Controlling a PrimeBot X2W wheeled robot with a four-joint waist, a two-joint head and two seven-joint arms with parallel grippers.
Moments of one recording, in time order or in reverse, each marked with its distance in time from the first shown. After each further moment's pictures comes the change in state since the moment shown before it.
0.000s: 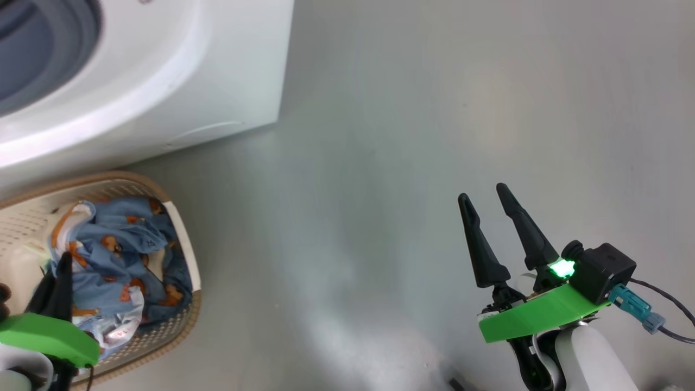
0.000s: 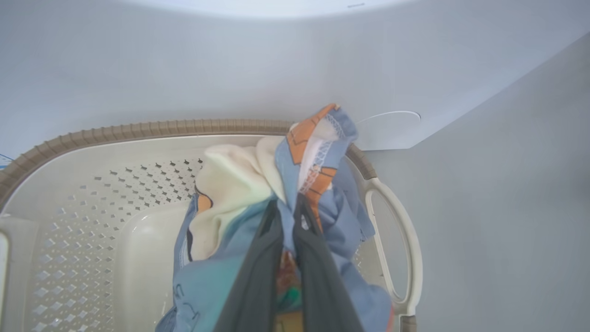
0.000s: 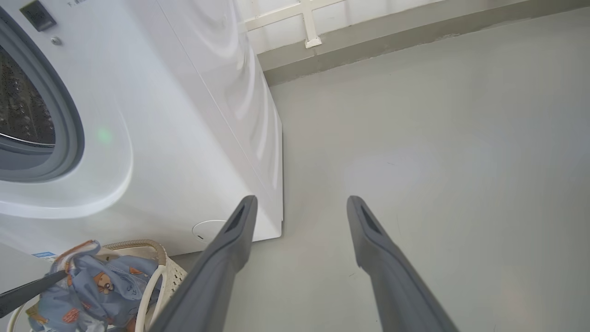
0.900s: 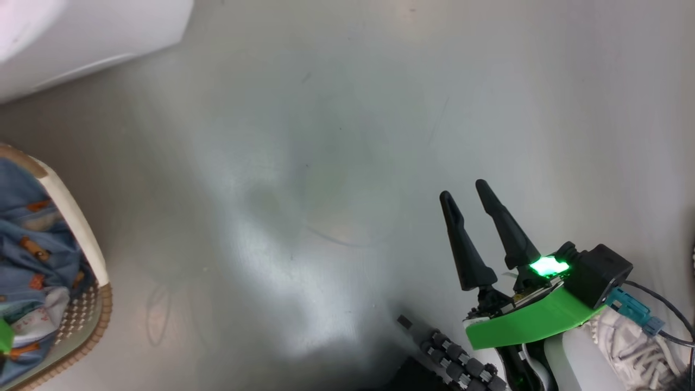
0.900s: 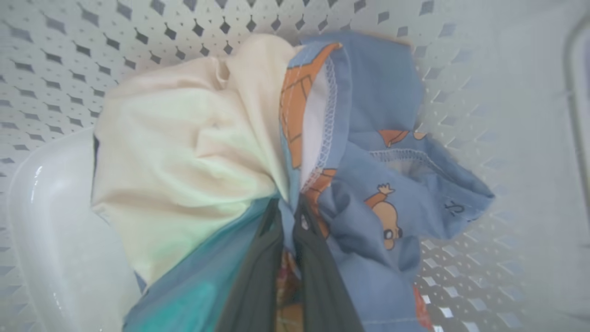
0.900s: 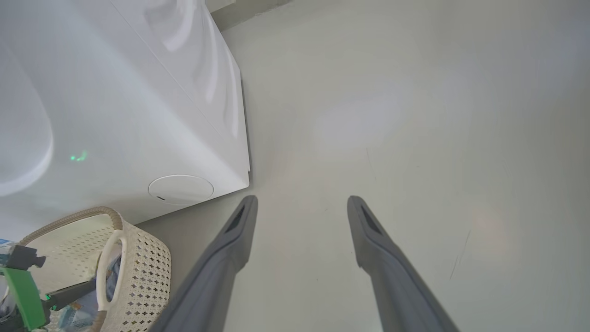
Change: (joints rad) left arm -0.195 0.237 -0.242 0.257 -0.130 0.000 0.000; right arm 0.012 0.002 0.083 -0.076 0.110 0.000 0.000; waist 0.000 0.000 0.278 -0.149
